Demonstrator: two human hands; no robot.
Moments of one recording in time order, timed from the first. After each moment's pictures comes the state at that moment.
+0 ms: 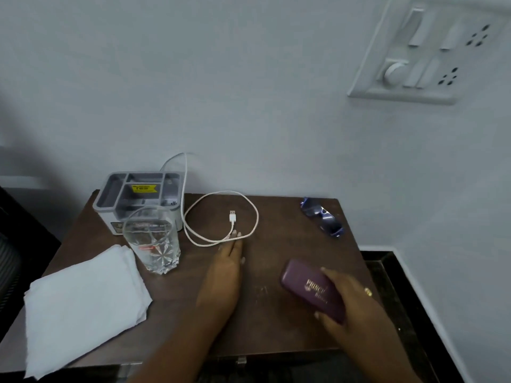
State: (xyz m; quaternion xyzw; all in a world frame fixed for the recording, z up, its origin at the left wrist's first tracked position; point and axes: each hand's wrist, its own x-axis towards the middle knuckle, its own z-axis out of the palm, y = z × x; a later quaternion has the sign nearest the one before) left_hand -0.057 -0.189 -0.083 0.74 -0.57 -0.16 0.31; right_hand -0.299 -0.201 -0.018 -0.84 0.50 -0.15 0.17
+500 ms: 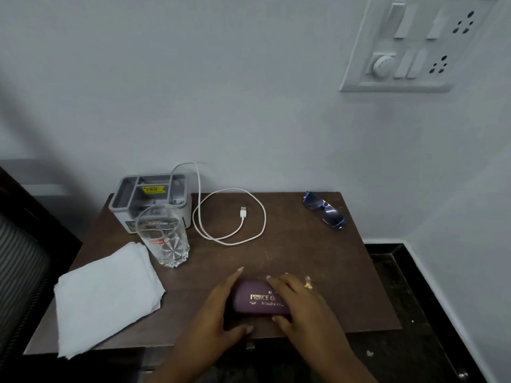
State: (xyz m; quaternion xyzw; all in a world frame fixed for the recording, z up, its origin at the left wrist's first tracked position) left_hand -0.053 -0.092 -0.085 0.63 -0.59 -0.32 0.39; right_hand -0.243 -0.170 -0.047 -0.89 0.42 -0.10 0.14
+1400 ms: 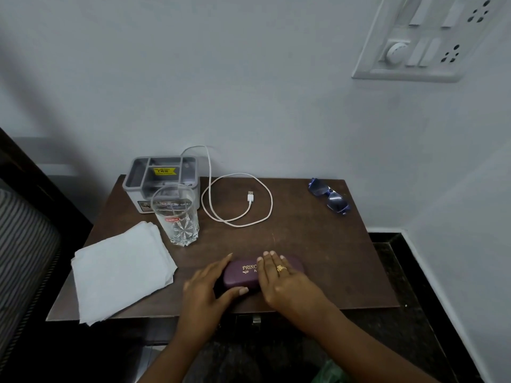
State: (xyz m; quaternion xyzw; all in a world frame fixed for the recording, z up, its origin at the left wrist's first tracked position) left_hand -0.047 -0.078 -0.075 0.74 -0.51 -0.22 0.37; right_hand -0.210 -0.171 -0.065 -0.95 0.19 -0.12 -0.21
